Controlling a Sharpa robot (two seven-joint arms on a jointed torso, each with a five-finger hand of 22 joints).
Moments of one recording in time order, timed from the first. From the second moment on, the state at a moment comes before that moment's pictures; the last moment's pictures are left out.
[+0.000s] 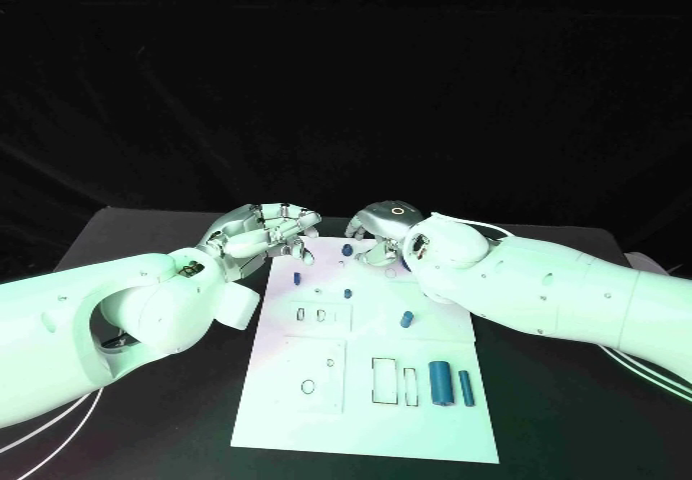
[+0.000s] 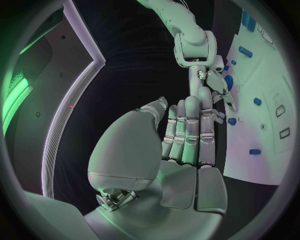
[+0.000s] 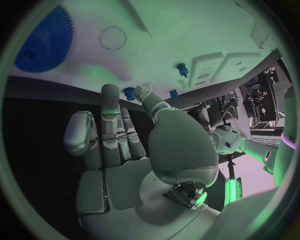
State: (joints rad) left arm 1.32 -1.02 -0.05 1.80 -0.04 -0.30 0.26; left_hand 1.39 -0.08 0.34 0.20 0.06 0.70 0.18 0.66 0.32 0.84 0.11 0.73 0.43 1.02 0.05 0.99 0.65 0.18 0.97 0.14 0.82 0.42; right arm 1.34 -0.45 -0.13 1.19 -1.66 -0.34 -0.12; right_hand 1.21 -0.10 0.34 -0.13 0.25 0.91 0.13 0.07 0.19 0.97 0.10 0.19 0.12 1.42 0.01 0.69 0.55 0.09 1.29 0.12 1.31 1.14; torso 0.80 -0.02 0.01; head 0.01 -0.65
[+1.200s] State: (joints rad) left arm 1.32 -1.00 -0.05 1.77 -0.04 -0.28 0.25; left_hand 1.39 -0.08 0.34 0.20 0.06 0.70 0.18 0.66 0.32 0.84 0.11 0.73 0.43 1.02 0.05 0.99 0.65 0.18 0.96 0.14 0.82 0.42; right arm 1.35 -0.75 -0.11 1.34 -1.25 -0.28 -0.15; right_hand 1.20 -0.12 0.15 -0.03 0.37 0.87 0.15 0.23 0.24 1.12 0.05 0.95 0.80 1.46 -0.03 1.29 1.20 0.06 1.44 0.09 1.45 1.31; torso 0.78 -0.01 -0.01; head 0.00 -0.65
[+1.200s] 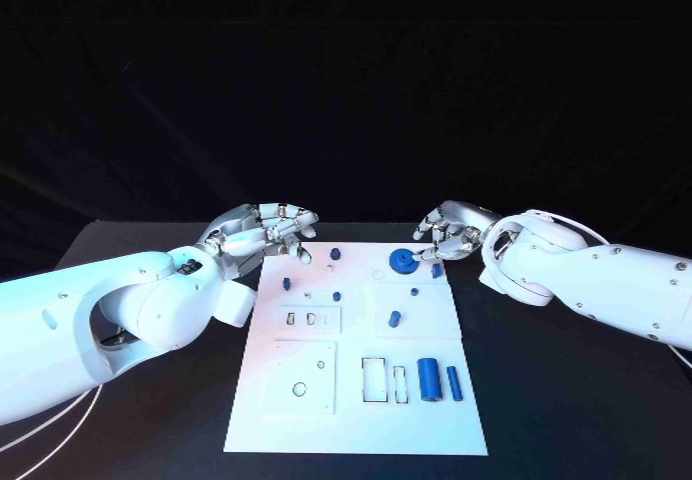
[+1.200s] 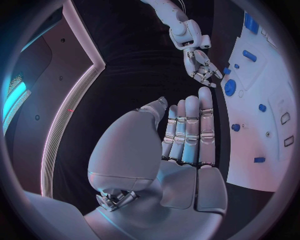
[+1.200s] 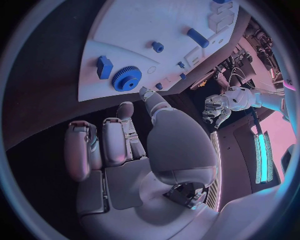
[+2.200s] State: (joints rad) left arm 1.32 -1.01 -0.05 1.77 -0.04 -0.28 0.25; left_hand 1.39 -0.08 0.34 0.20 0.06 0.70 0.18 0.66 0.32 0.84 0.11 0.73 0.43 1.02 0.05 0.99 0.65 0.18 0.96 0.14 0.82 0.42; right arm 1.34 -0.68 -0.12 1.27 -1.28 -0.22 -0.15; right_hand 1.22 -0.11 0.12 -0.01 0.38 0.83 0.15 0.29 0.25 1.31 0.07 1.30 1.21 1.46 -0.01 1.51 1.31 0.05 1.46 0.10 1.48 1.31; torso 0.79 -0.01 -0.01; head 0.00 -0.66
